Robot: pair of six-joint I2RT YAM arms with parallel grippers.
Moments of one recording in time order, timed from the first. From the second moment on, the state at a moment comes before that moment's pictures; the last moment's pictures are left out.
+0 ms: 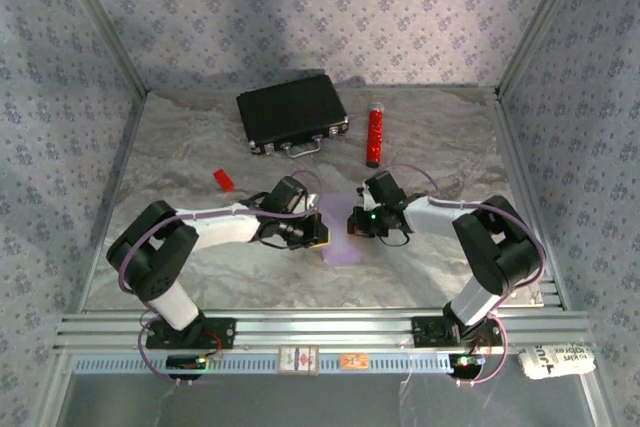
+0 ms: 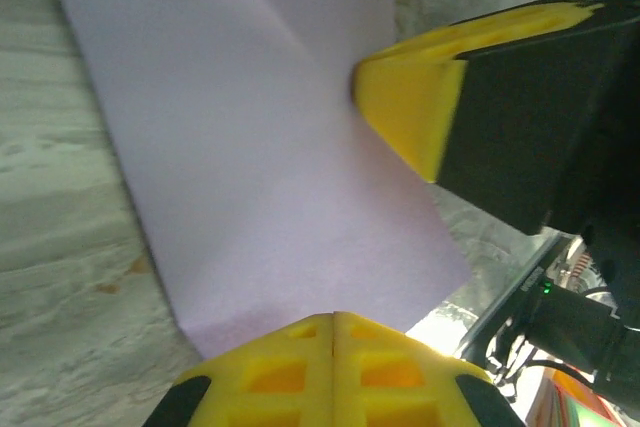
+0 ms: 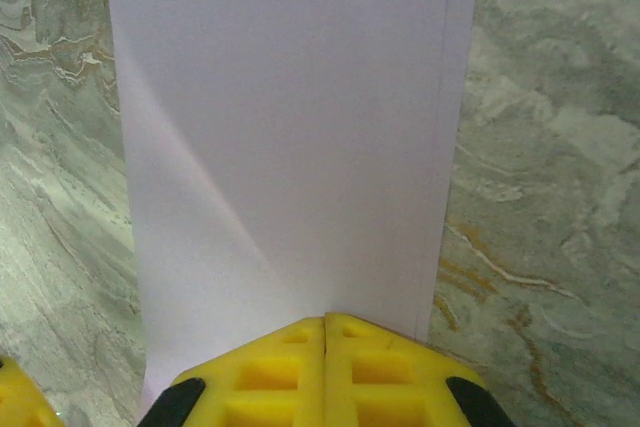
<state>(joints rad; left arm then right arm) -0.78 1.63 0.79 -0.08 0.53 -0.90 0.55 1.63 0.73 -0.16 -0.39 0.59</state>
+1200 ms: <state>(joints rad) -0.81 1.66 0.74 -0.02 0.56 -0.92 0.54 1.62 0.73 -0.17 -0.39 0.59</state>
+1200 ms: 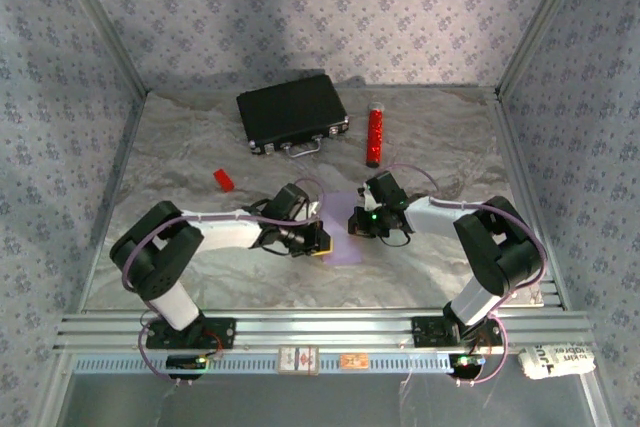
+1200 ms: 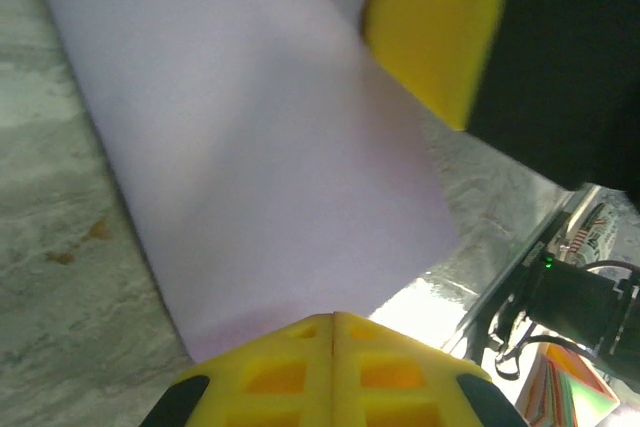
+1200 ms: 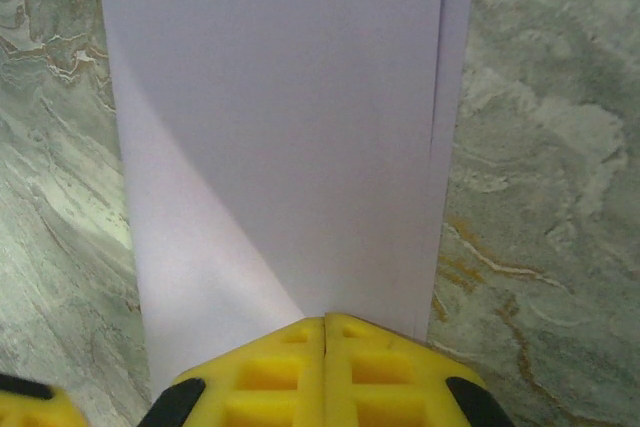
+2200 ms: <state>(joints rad) -0.84 1.67 0.71 0.02 0.54 -0.90 0.53 1.61 0.72 -0.19 -0.39 0.59</state>
